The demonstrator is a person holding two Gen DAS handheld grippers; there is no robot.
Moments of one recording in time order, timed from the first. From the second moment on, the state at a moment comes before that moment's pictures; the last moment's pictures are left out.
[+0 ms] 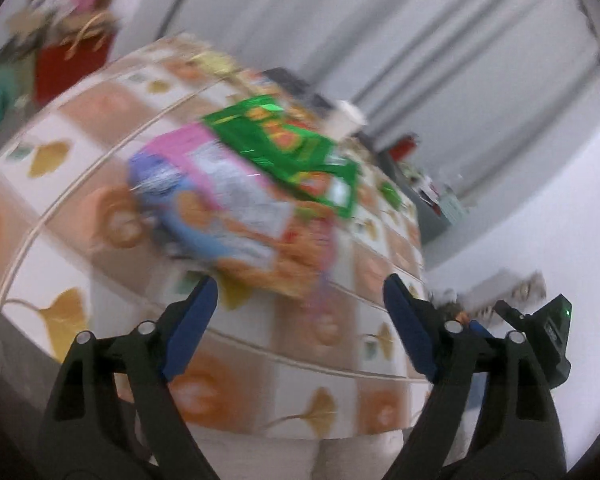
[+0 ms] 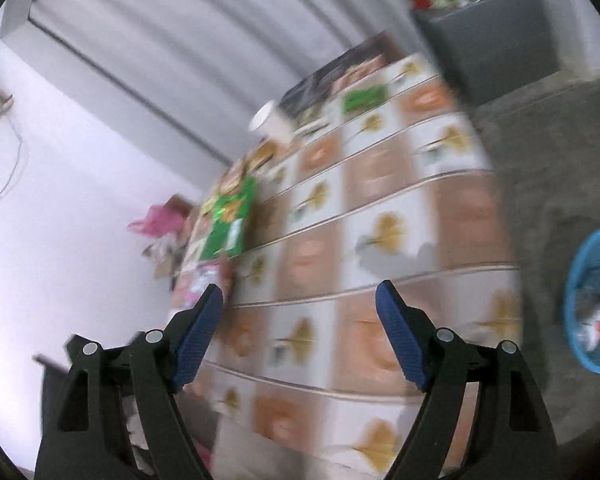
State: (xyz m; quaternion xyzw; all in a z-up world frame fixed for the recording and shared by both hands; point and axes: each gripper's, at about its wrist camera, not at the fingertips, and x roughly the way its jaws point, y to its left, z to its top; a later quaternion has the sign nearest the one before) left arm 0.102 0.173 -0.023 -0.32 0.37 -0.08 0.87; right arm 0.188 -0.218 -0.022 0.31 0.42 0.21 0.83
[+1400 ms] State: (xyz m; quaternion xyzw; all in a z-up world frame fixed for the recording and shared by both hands) left arm 0.155 0.226 -0.075 -0.36 0.36 0.02 0.86; right arm 0.369 -0.063 -0.101 0.39 0.52 0.28 0.71
